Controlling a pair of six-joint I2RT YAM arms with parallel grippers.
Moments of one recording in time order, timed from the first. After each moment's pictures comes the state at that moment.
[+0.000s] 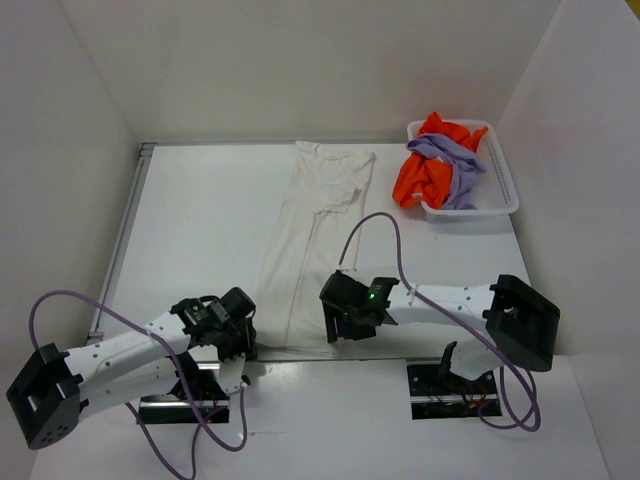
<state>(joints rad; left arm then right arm) -0.82 0.89 0.41 -0.84 0.21 2.01 1.10 1.43 0.76 -0.57 0.06 0.97</state>
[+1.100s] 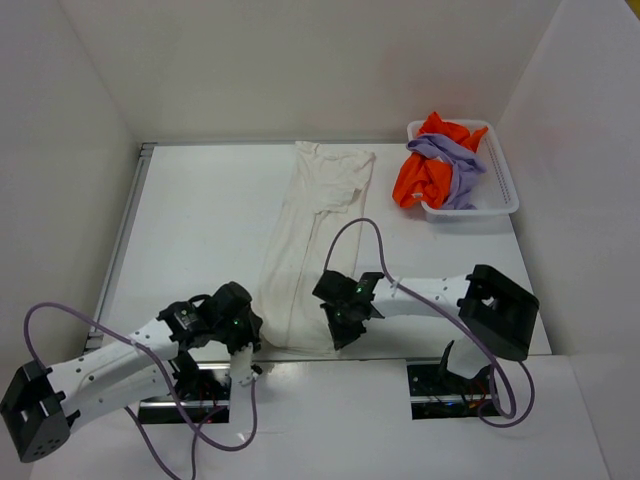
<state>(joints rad) -0.82 0.79 0.41 -0.69 0.23 1.90 1.07 1.55 0.80 -0.55 -0.11 0.81</state>
